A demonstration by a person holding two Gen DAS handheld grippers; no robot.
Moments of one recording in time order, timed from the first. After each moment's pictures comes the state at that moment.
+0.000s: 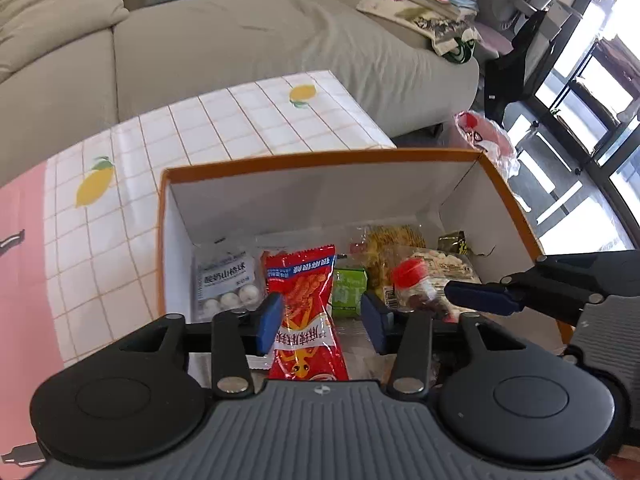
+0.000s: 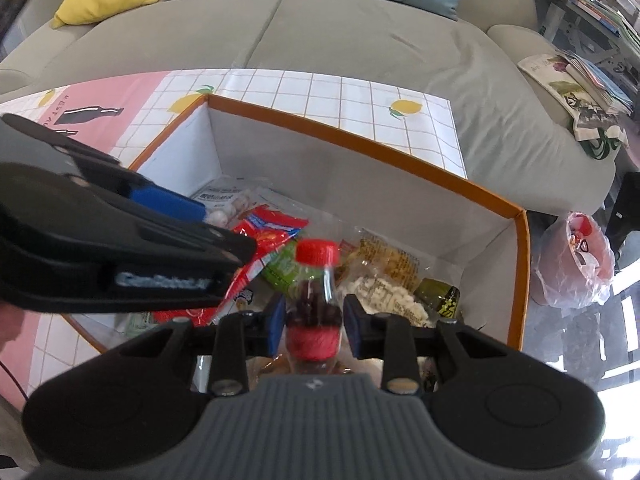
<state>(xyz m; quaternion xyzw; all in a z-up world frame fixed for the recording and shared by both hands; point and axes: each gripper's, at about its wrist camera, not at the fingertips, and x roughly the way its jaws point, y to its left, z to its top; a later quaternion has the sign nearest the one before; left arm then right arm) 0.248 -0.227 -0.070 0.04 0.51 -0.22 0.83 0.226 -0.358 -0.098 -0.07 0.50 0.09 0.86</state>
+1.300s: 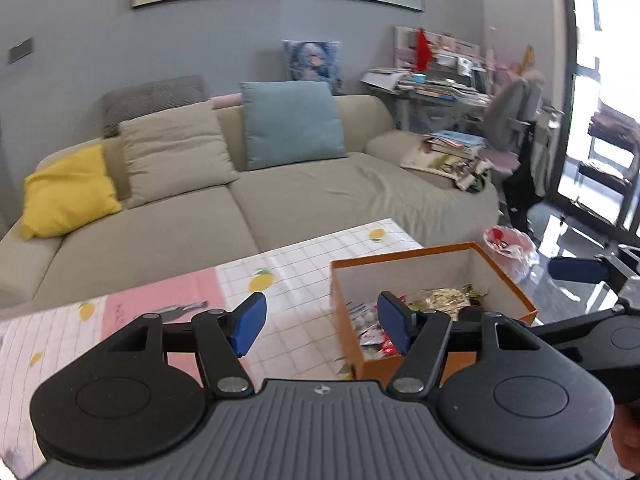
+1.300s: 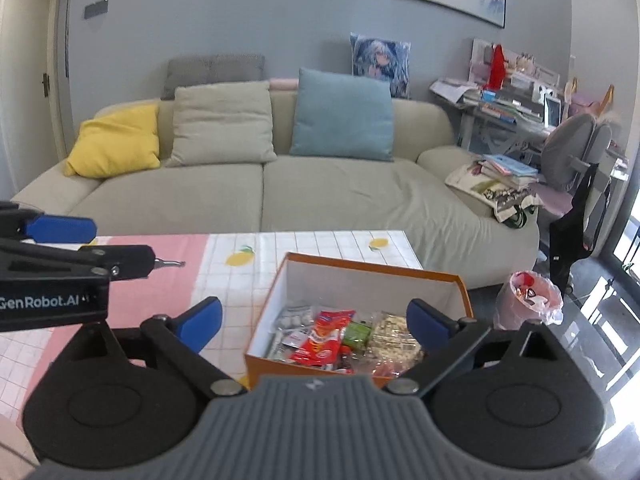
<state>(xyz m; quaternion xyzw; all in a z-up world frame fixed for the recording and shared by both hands) 0.040 -0.087 0.069 0.06 0.27 -0.14 0.95 0.020 -0.256 0.048 -0.01 0.28 0.00 0.96</state>
